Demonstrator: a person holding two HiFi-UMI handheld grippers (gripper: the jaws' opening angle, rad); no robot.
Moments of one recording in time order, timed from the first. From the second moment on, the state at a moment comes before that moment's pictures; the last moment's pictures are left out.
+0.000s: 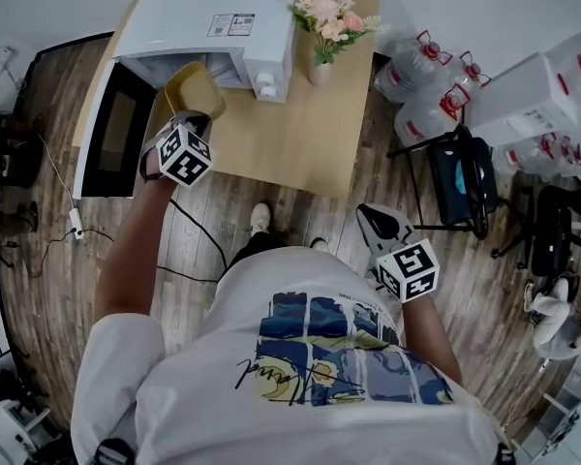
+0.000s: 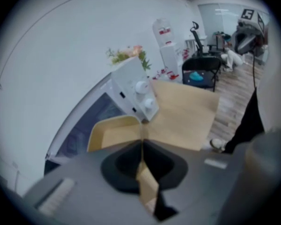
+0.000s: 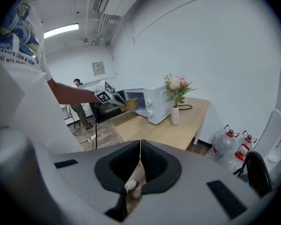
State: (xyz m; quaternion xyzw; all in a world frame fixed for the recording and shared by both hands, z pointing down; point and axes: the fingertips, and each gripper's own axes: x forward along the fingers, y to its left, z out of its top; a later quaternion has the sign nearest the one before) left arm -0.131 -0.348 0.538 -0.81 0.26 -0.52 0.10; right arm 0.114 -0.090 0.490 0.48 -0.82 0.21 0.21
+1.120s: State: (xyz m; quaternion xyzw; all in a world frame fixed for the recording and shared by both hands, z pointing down) left arm -0.049 -0.121 0.469 -0.82 0.23 -0.51 0.09; right arm 0.141 -0.023 0.479 0.39 -0.88 0.16 0.20
